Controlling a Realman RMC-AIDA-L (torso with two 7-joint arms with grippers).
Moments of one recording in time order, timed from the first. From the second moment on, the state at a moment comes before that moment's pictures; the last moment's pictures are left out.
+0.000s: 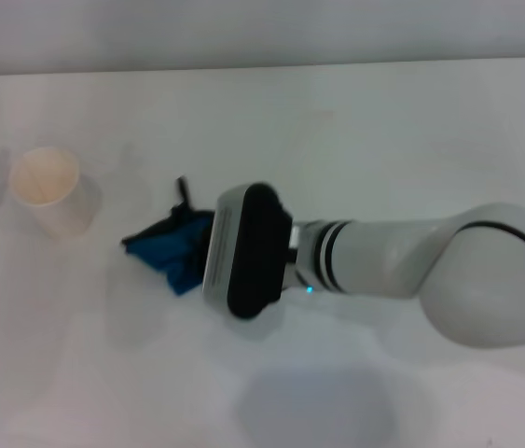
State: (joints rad) left arm -0.48 -2.08 0.83 0.08 -2.53 -1.27 2.48; right arm 0.70 2.03 -2.54 -0.82 -2.23 -0.05 2.50
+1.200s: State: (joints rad) left arm -0.48 -2.08 0.83 0.08 -2.53 -1.29 2.48; right arm 0.88 2.01 -2.21 -0.38 -2.29 -0.05 2.50
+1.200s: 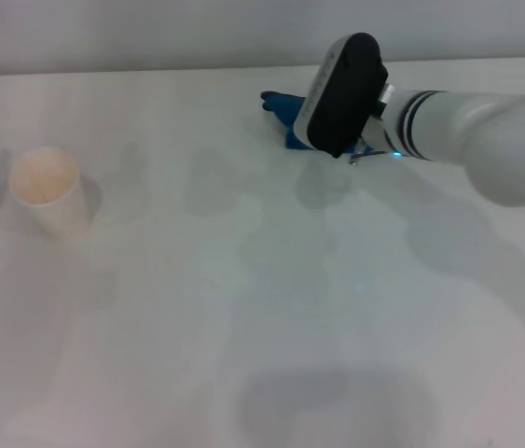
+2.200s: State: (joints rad) left arm -0.48 -2.08 0.83 0.08 -2.53 -1.29 2.48; right arm 0.73 2.02 -2.23 -0.87 -2.47 -0.45 2.50
